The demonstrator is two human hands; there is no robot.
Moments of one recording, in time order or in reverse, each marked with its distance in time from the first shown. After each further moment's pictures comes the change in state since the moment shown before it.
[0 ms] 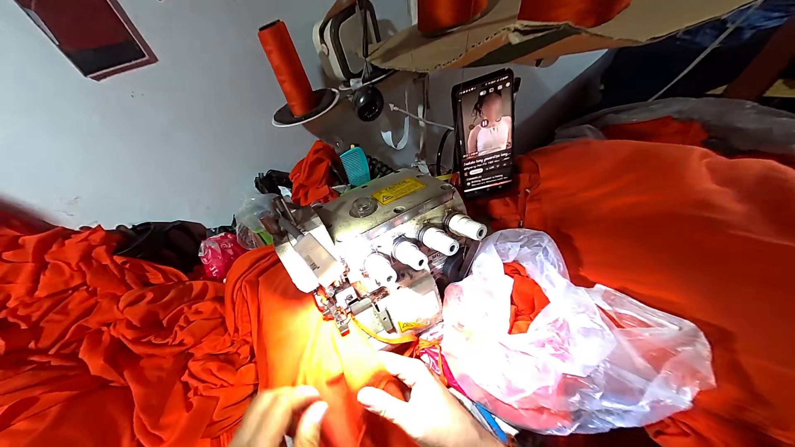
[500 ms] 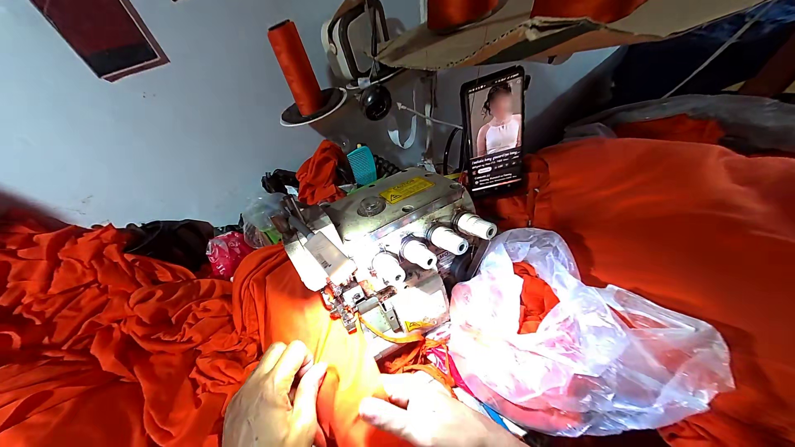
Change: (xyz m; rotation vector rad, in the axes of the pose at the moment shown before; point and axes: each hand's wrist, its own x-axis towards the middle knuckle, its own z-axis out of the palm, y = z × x) left_hand 0.035 -0.025 0.008 0.248 0.008 0.019; right_hand 0.008 -0.029 -0.007 0.092 -0.327 0.256
